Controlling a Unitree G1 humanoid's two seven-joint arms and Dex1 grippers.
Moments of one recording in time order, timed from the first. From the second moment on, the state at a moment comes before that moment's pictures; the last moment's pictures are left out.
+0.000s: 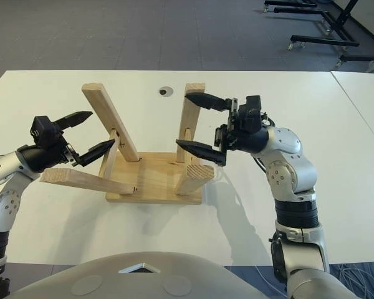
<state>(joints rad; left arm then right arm) 0.06 0.67 0.15 -0.28 -0.56 0.25 -0.82 -0.25 -0.44 -0.10 -0.20 0.76 0.28 1.15</state>
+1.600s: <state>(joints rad) 0.31 0.79 -0.04 -0.38 -0.21 0.09 -1.00 0.04 -0.59 0.21 -0.09 0.38 0.06 1.28</state>
